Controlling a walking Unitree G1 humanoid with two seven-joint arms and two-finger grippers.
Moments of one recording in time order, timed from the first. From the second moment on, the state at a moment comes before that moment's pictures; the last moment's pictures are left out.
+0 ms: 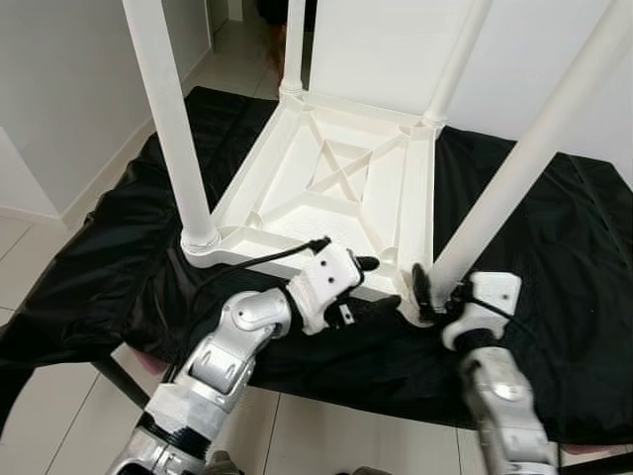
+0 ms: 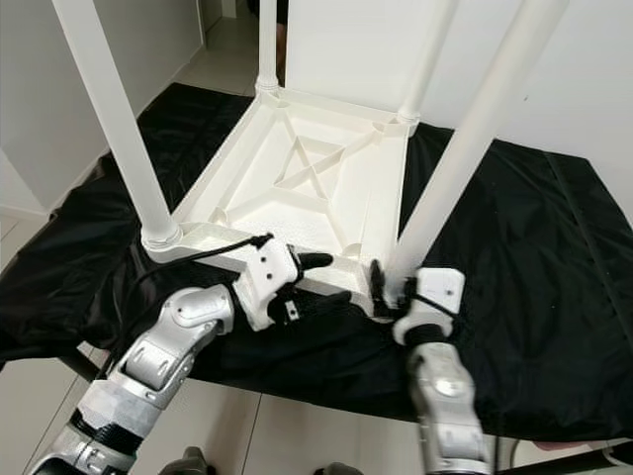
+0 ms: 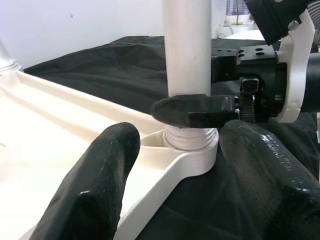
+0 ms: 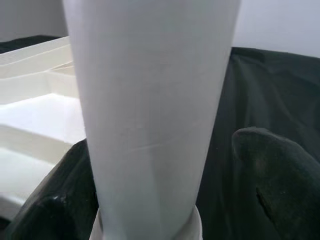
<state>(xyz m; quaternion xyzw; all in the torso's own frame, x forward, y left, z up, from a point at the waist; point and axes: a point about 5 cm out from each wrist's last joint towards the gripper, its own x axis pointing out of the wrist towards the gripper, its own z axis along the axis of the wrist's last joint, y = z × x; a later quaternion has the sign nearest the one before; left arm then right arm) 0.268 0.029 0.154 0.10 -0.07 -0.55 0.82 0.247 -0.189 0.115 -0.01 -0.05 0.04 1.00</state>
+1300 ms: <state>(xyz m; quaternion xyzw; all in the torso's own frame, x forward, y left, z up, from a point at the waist) 0.265 0.028 0.147 0.11 -0.05 -0.56 0.82 0.267 -0.197 0.116 -0.05 -0.01 0.28 0.96</state>
